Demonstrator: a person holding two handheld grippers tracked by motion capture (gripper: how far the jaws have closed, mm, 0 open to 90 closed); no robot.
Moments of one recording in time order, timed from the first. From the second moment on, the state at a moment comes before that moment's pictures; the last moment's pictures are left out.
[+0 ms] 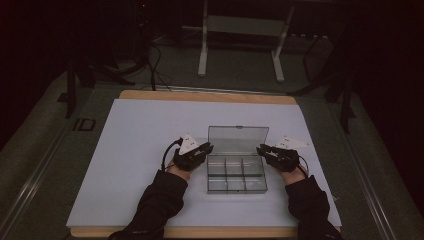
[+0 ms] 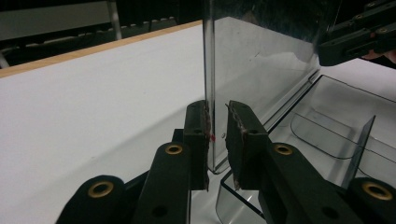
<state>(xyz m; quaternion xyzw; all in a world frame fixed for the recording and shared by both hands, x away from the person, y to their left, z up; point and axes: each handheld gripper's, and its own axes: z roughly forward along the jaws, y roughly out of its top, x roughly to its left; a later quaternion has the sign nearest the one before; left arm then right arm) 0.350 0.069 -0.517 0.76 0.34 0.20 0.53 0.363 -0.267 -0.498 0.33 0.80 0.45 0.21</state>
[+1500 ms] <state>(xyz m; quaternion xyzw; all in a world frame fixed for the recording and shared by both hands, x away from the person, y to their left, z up) 0.368 0.060 -0.525 0.75 0.41 0.14 0.50 0.376 -0.257 -0.504 0.41 0.79 0.42 0.18</state>
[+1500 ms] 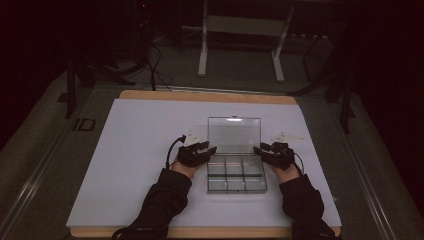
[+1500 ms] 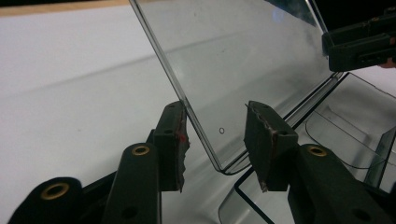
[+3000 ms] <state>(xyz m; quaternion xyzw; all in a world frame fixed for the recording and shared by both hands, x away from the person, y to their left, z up) 0.358 0.068 -0.506 0.78 0.37 0.11 0.50 0.378 -0.255 -0.493 0.38 0.81 0.42 0.16</state>
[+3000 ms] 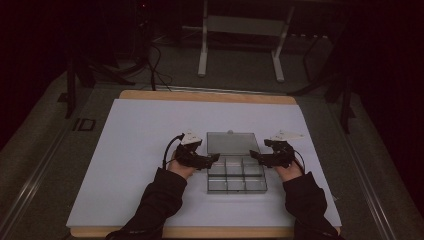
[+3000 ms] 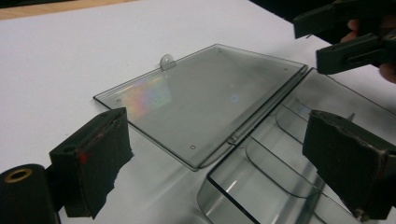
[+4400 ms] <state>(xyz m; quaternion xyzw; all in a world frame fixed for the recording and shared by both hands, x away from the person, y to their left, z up) 0.302 0.124 -0.522 0.79 0.37 0.14 0.47 0.328 -0.311 -0.504 0.38 0.80 0.41 0.19</state>
